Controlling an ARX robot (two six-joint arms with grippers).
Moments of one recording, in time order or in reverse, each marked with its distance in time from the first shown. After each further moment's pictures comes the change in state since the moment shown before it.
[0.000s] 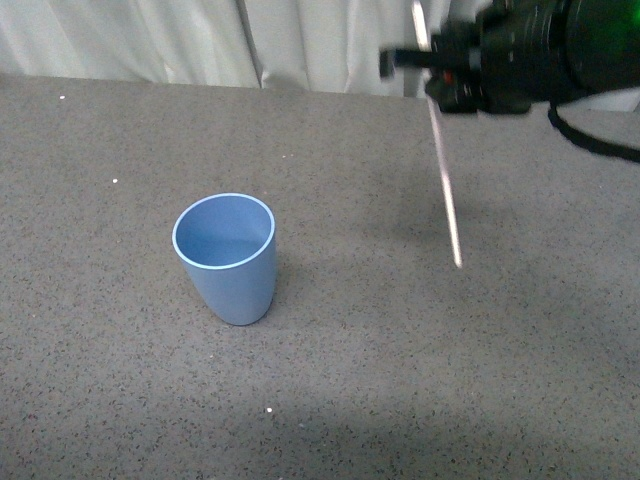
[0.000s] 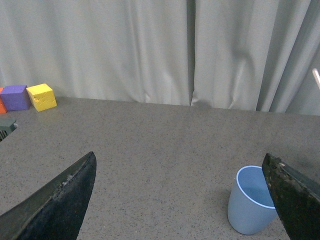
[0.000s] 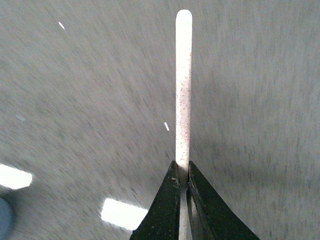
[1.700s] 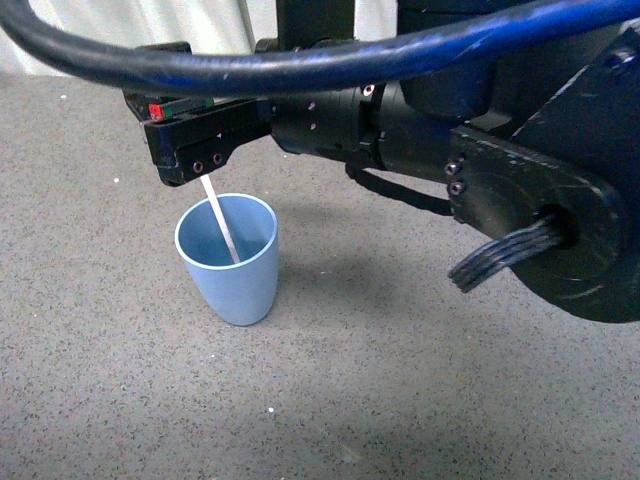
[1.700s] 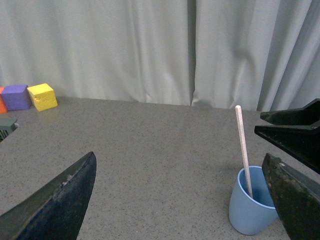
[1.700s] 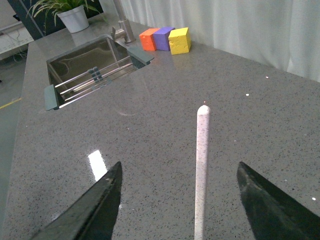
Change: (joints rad) left arm 0.000 0.000 0.000 0.000 0.000 0.000; right arm 0.201 0.206 -0.048 0.559 -0.362 0.005
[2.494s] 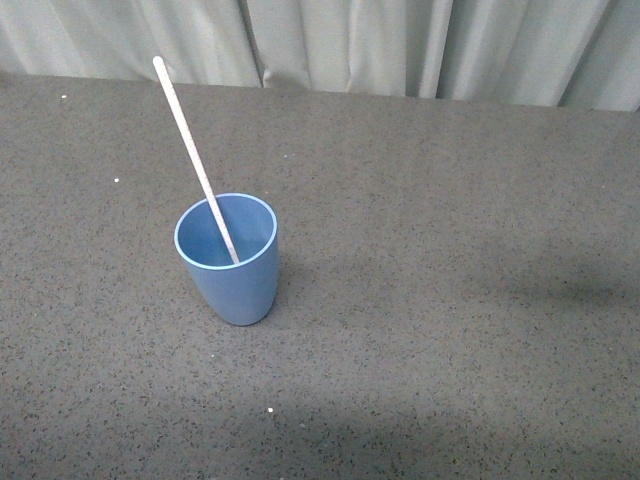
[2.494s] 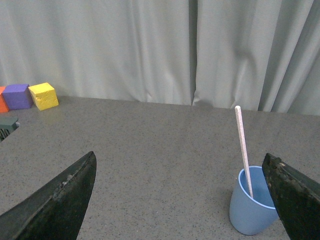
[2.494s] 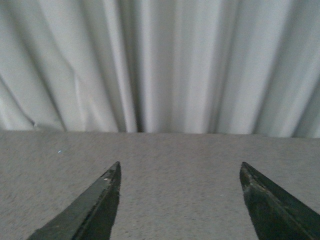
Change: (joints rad) left arm 0.000 0.000 0.000 0.000 -0.002 0.000; right arm -0.414 -0.608 -0.657 0.169 0.644 -0.135
